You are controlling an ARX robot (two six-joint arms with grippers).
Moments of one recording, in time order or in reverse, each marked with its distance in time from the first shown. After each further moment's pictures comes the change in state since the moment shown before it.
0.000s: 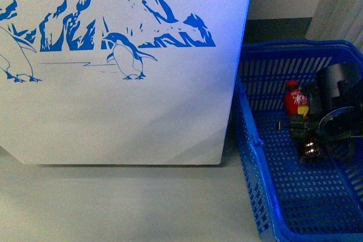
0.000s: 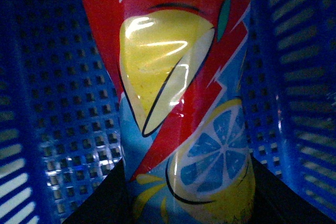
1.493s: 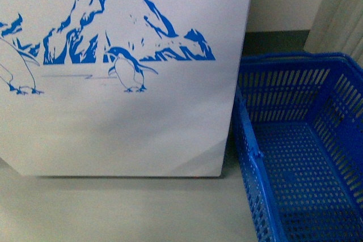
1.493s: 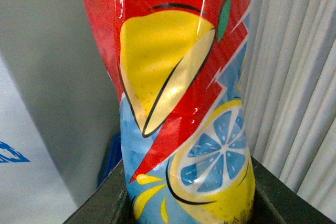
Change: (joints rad) left arm 0.000 0.000 0.000 0.000 0.000 0.000; right arm 0.070 -2.364 -1.138 -0.209 -0.013 -0.082
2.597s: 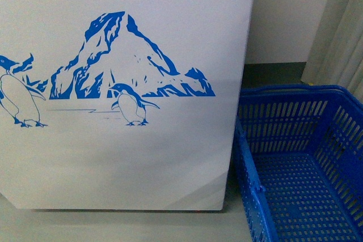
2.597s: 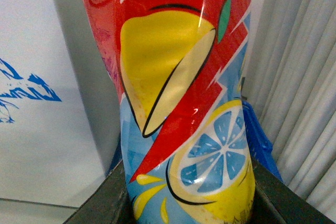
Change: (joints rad) left arm 0.000 0.000 0.000 0.000 0.000 0.000; right arm 0.147 -0.233 -0.163 -0.144 0.023 -0.035
